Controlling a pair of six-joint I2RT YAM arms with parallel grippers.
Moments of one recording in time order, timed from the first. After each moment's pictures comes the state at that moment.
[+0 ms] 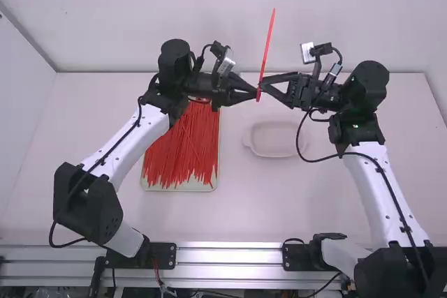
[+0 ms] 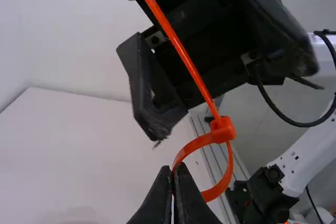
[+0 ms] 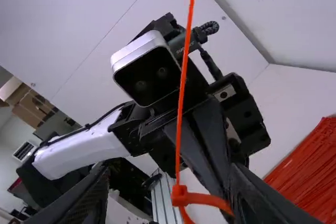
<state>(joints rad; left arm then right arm) -0.34 1.62 1.37 0.21 1.34 -0.17 0.07 1.28 1.10 0.32 -1.30 0.91</state>
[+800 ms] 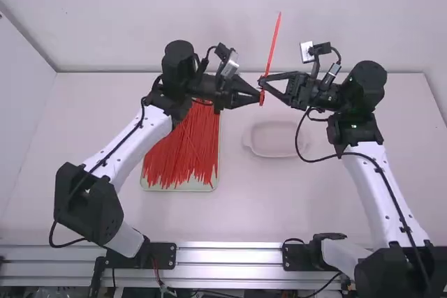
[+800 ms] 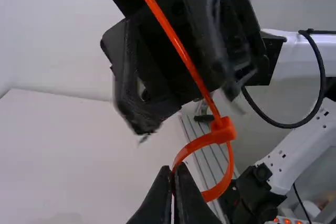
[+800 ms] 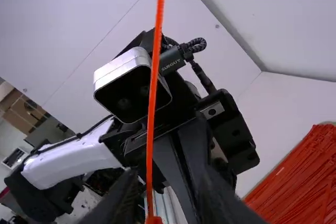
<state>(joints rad) -0.37 1.63 1.37 0.23 1.35 -0.19 0.08 1.28 1.10 0.32 -1.27 0.89</state>
